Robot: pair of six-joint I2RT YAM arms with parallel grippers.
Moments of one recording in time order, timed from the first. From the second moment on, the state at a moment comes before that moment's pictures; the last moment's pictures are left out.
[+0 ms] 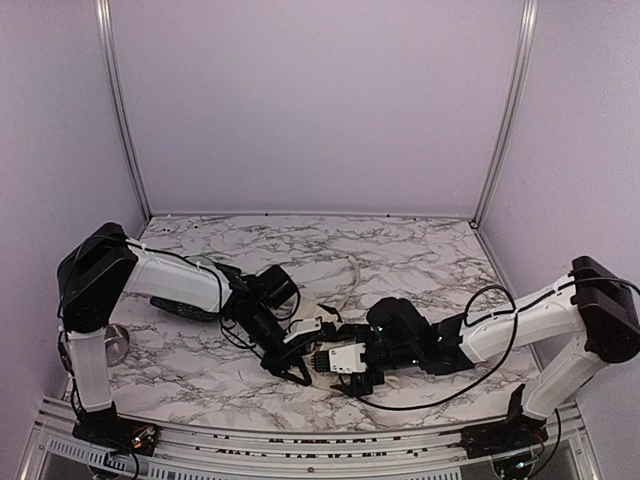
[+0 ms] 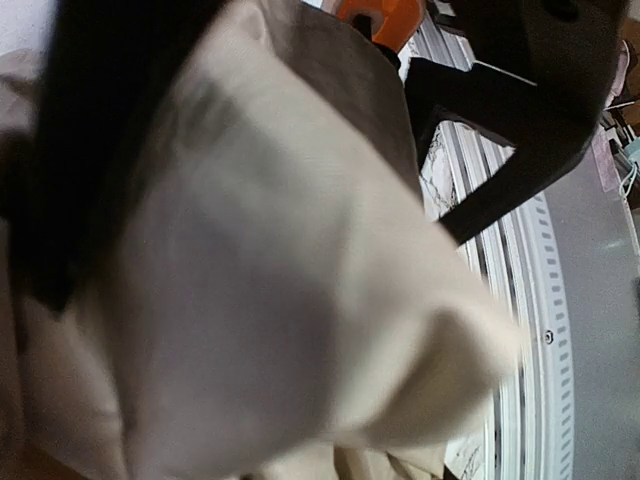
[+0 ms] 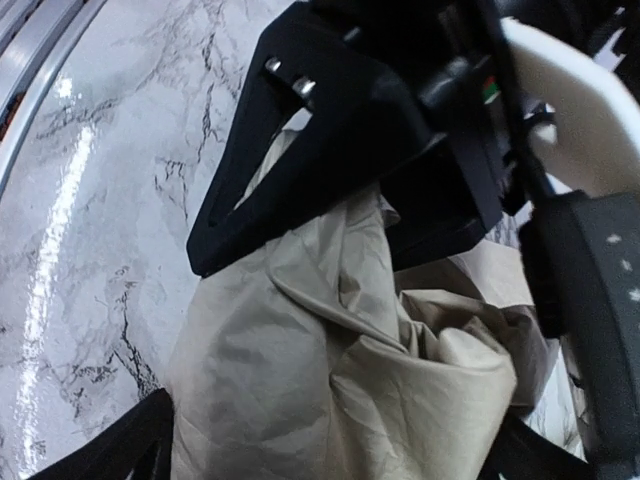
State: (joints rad) left arm -0.91 1.97 1.16 -0.42 0.76 0.43; right arm 1.09 1.51 0.65 0.17 -0.10 -0.71
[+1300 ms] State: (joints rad) left arm -1.25 1.67 0.68 0.28 -0.23 0.75; right arm 0.84 2.07 1.28 -0.57 -1.01 -0.55
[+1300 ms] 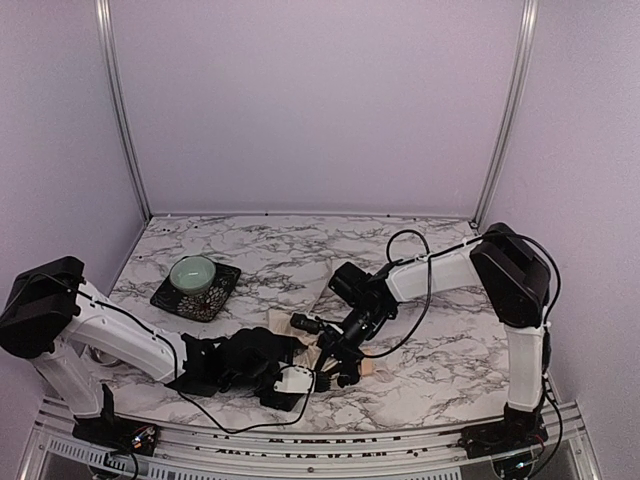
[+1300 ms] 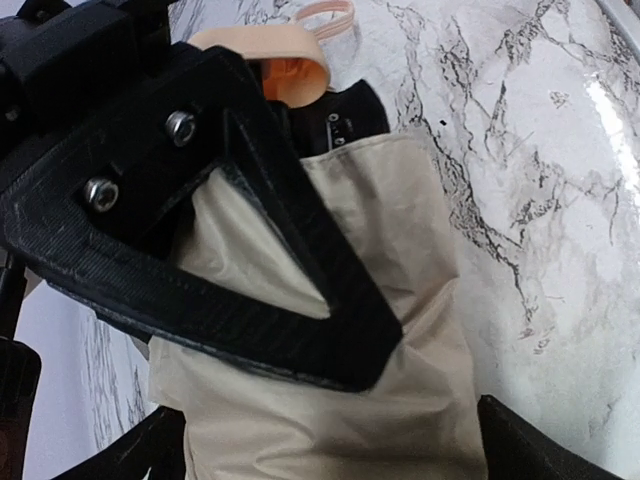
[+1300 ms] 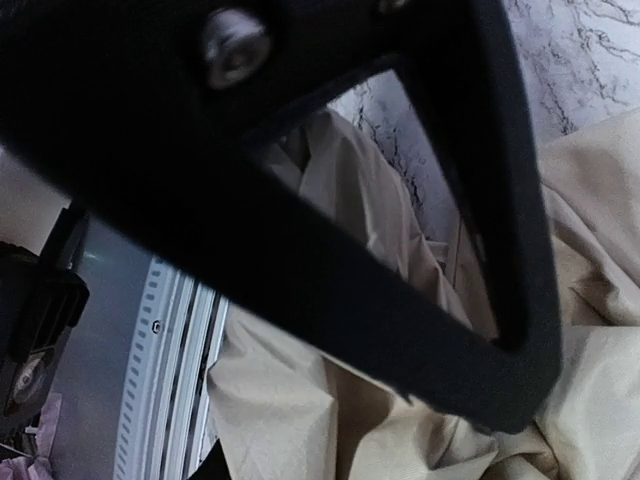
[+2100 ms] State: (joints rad) left arm -1.06 1.85 1.01 -0.23 0.31 0.51; right arm 0.68 1.55 0.95 -0.31 -0.72 -0.31
